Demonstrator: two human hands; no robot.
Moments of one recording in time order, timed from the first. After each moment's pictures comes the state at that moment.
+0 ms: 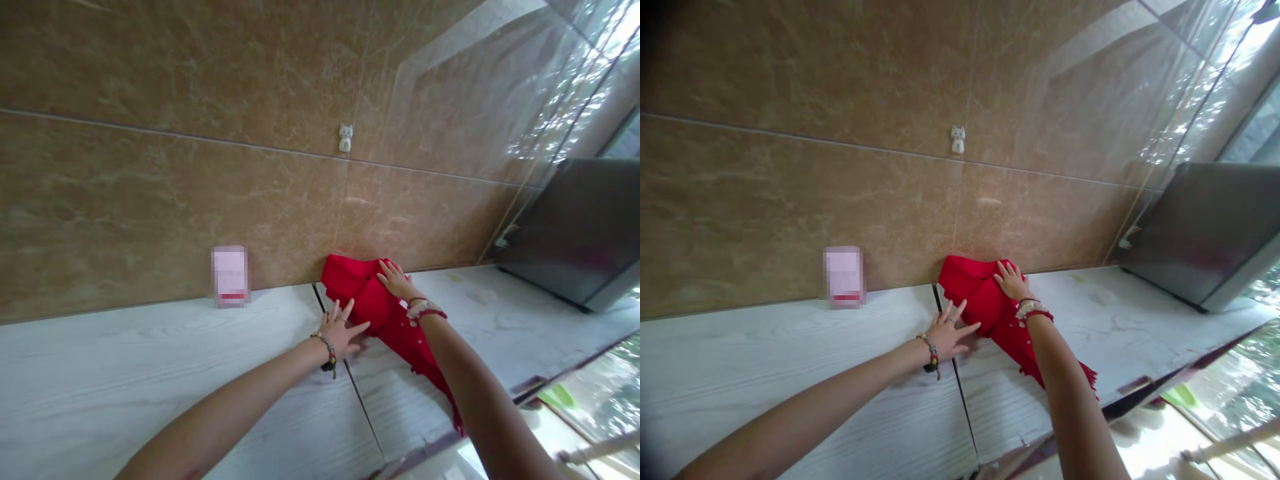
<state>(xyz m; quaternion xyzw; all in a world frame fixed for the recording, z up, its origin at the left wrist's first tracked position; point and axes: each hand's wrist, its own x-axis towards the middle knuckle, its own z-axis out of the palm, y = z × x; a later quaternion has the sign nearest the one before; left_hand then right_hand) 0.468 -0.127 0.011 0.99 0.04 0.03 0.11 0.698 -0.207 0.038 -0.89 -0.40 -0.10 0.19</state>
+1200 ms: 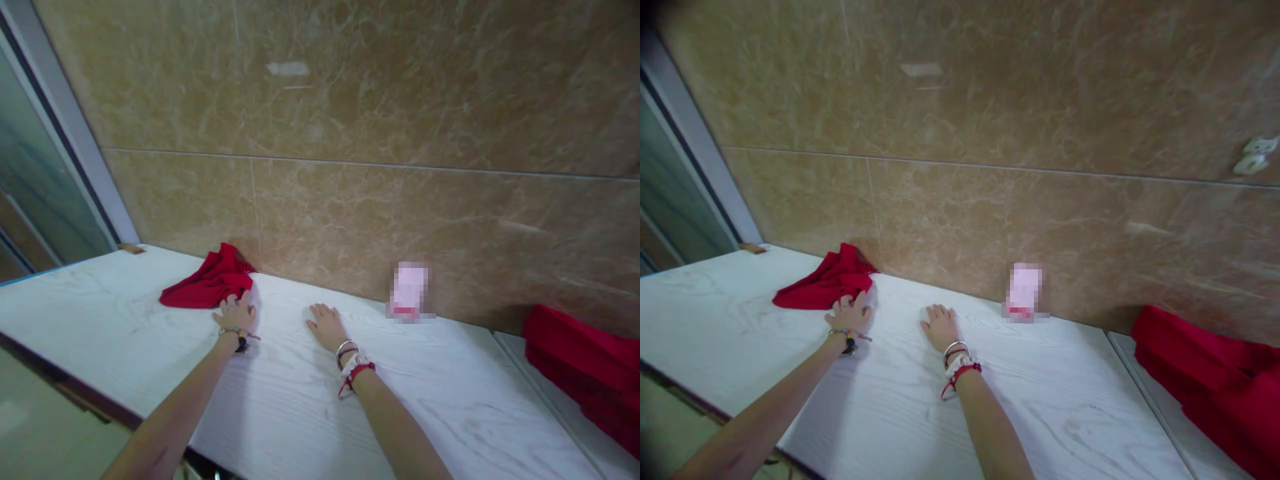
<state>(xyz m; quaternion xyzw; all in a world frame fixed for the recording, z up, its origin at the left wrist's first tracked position) 0.010 0.139 -0.021 0.62 0.76 0.19 -0.04 0.225 0.080 -0.029 -0.63 -0.76 0.03 0.15</state>
